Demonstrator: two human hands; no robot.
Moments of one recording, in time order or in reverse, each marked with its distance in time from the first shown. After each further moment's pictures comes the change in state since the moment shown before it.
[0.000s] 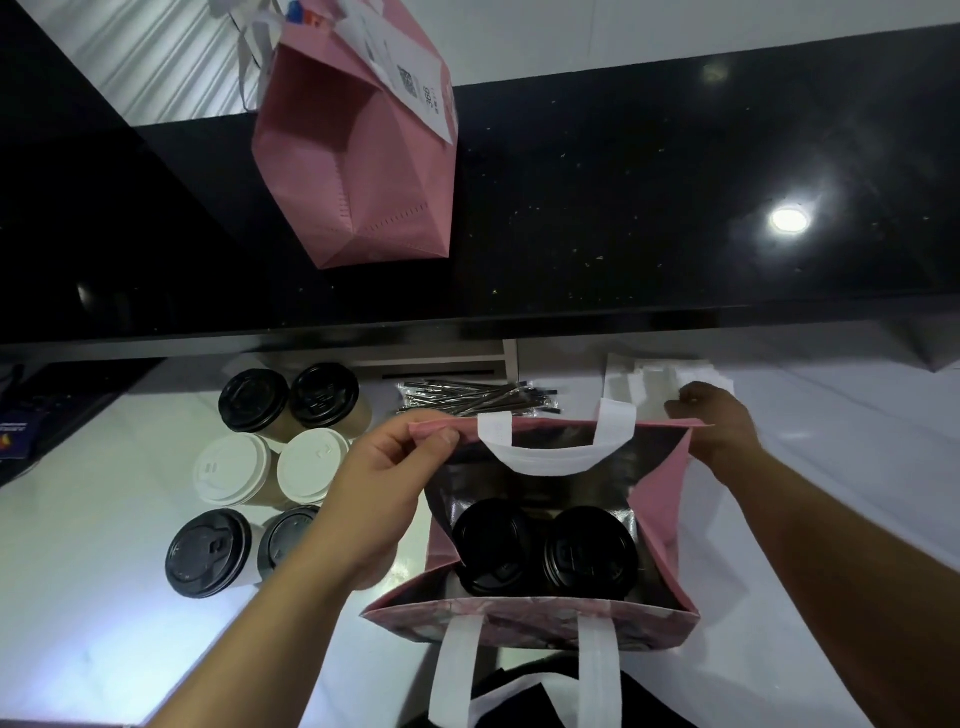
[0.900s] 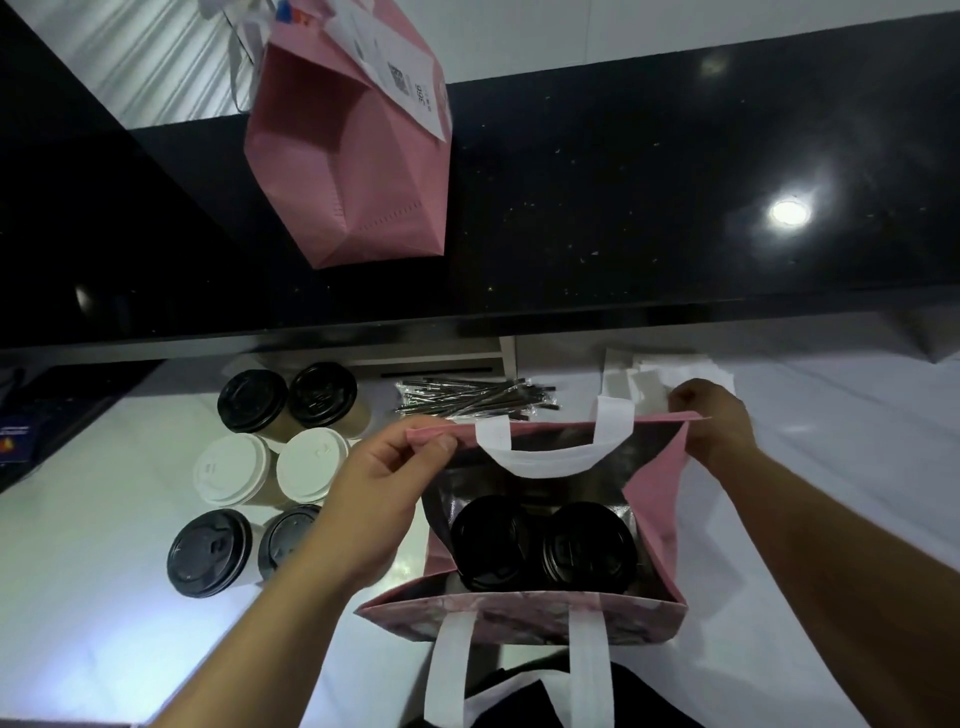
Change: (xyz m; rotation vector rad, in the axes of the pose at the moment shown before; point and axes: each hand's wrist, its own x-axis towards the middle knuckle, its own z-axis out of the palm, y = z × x) left_hand -0.006 -0.001 -0.003 0.056 -0.013 0.001; right_hand 0.001 0.003 0.004 -0.116 0.046 -0.031
